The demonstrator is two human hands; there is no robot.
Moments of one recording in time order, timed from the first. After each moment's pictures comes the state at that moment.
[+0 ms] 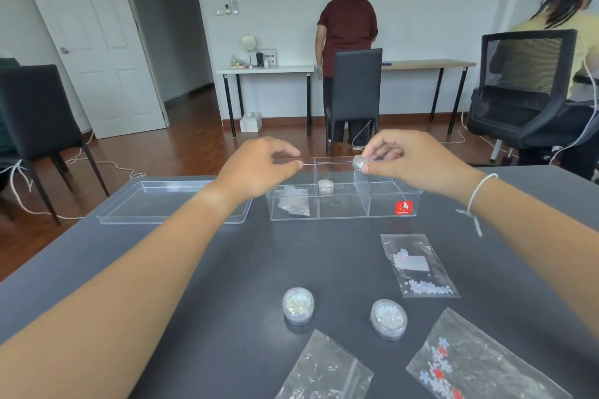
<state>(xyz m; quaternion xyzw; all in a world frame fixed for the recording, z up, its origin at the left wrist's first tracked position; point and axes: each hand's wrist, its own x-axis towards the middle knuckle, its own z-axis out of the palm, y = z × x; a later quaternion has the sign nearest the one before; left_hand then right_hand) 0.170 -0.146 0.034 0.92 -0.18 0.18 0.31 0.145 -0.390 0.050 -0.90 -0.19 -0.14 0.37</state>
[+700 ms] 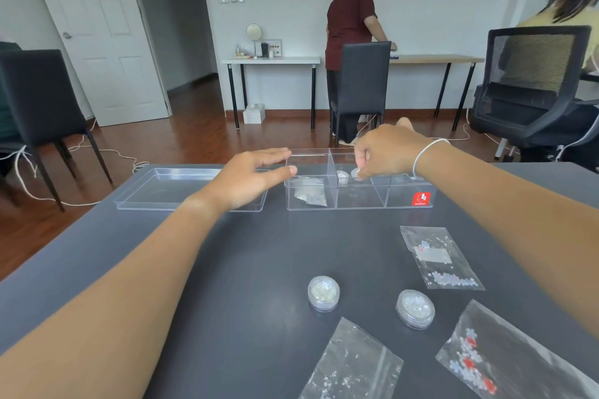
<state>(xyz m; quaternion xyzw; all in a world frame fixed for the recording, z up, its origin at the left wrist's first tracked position) 0.160 -0.101 0.007 0.89 -0.19 0.08 0.42 0.184 -0.342 0.055 -0.98 -0.17 -0.07 -0.03</state>
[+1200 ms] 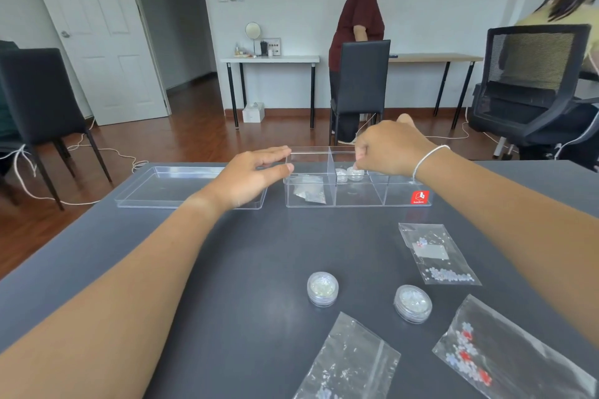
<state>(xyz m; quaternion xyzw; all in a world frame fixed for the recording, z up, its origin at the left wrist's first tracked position) 0.161 -0.105 0.006 0.87 -0.19 0.07 0.44 0.175 -0.342 0.053 -0.97 -0.17 -0.16 -0.03</state>
